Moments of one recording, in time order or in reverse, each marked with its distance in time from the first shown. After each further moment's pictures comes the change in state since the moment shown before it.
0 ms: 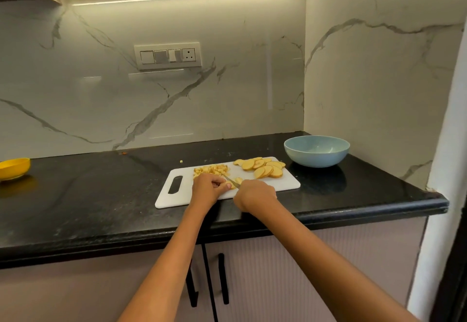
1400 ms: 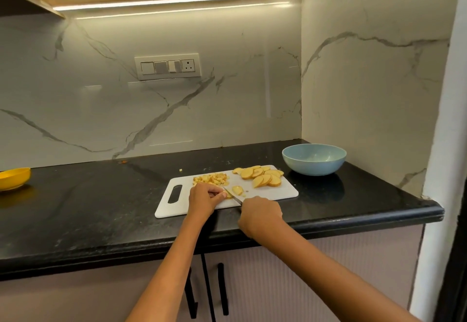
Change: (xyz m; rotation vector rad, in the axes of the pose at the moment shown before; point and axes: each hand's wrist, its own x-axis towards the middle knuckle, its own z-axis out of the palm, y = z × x) left_hand -0.002 -0.004 -0.002 0.020 0.035 -0.015; right_hand -0.014 0.010 0.008 -0.134 -0.005 -0.070
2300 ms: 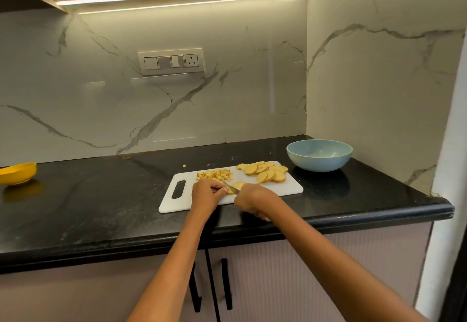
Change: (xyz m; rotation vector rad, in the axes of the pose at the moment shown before) left_hand 0.001 -0.002 0.000 -0.013 0.031 -0.008; right_hand 0.023 -0.007 -0.017 0.282 -0.158 0.072
